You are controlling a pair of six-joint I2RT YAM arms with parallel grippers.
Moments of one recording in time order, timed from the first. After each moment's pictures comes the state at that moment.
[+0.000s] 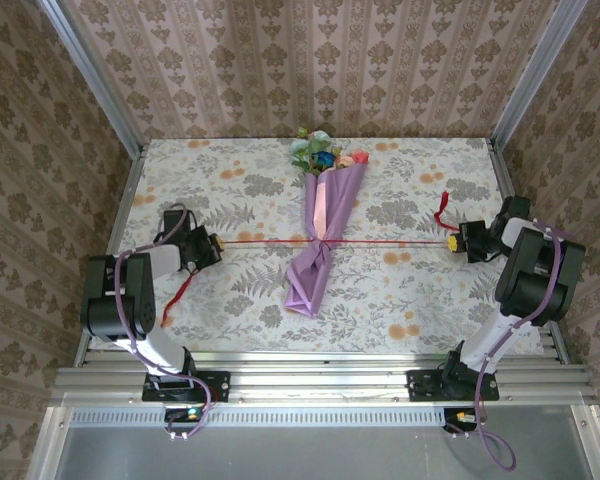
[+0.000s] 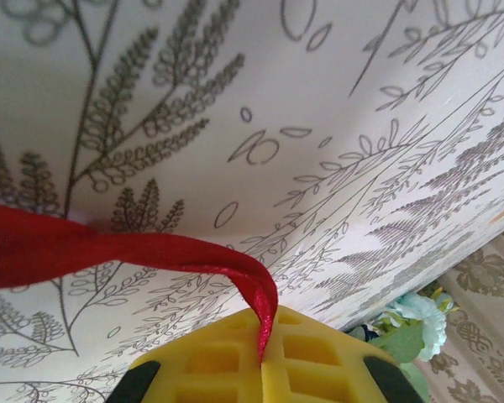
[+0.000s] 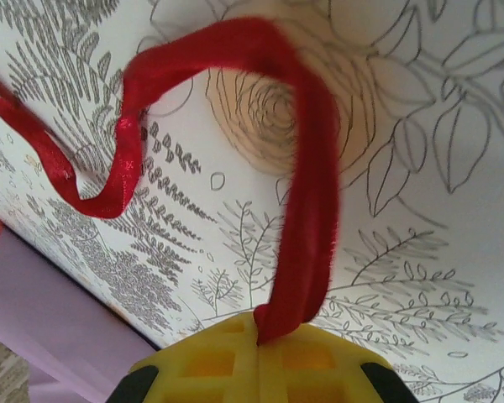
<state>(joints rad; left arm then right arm) -0.02 1.63 0.70 0.02 0.35 -1.93 -0.49 1.78 1.00 -0.48 -0.56 1.01</state>
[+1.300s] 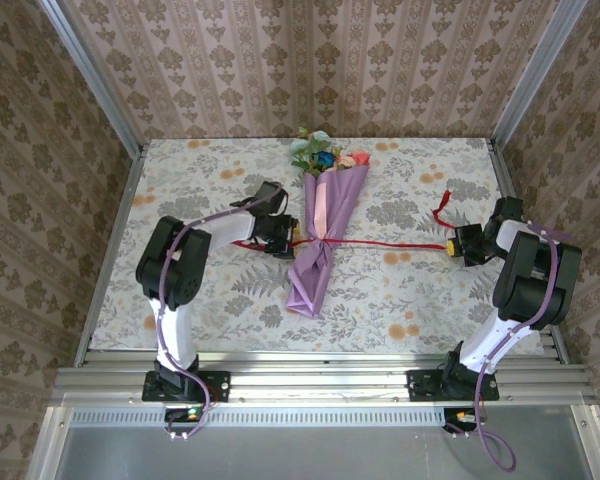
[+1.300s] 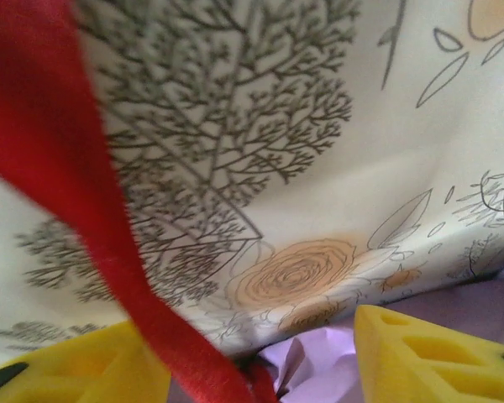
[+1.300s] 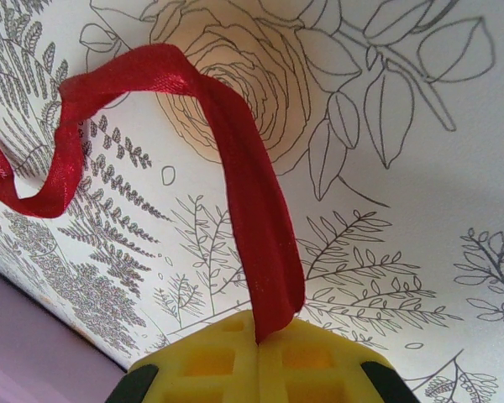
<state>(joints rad) -0.54 1.98 1.27 -0.40 0.33 -1.92 -0.44 1.74 0.96 -0.49 -0.46 1.03</state>
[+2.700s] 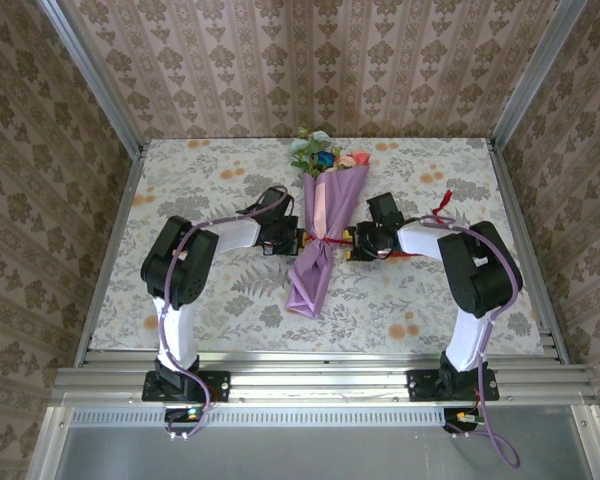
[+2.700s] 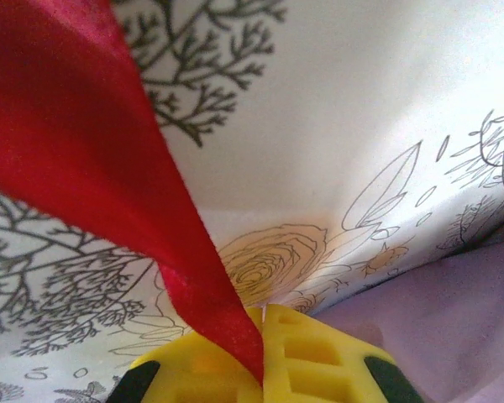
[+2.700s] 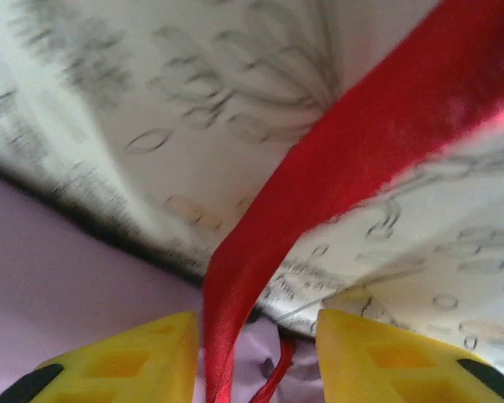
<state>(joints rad) -0.58 1.98 1.19 -0.19 0.32 -1.92 0.33 1.86 0.99 -0.13 -0.40 1.90</state>
